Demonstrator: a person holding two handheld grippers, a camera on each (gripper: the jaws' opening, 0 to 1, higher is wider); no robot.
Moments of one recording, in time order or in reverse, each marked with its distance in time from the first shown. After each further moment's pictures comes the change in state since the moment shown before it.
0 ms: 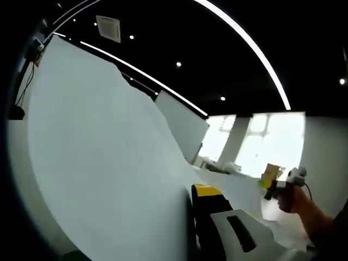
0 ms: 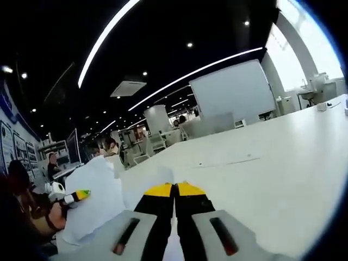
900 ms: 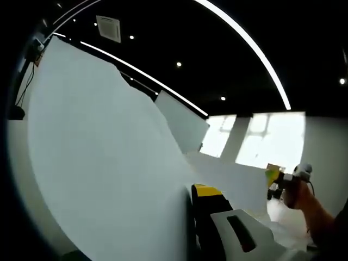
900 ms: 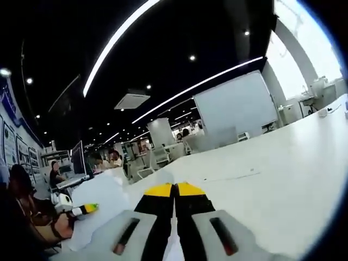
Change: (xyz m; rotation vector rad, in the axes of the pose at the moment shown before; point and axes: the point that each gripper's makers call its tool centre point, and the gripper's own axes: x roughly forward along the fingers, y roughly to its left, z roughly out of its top) left arm 0.000 0.004 0.000 0.002 0.000 0.003; right arm -0.012 0.015 0.036 -0.001 -0.122 0.028
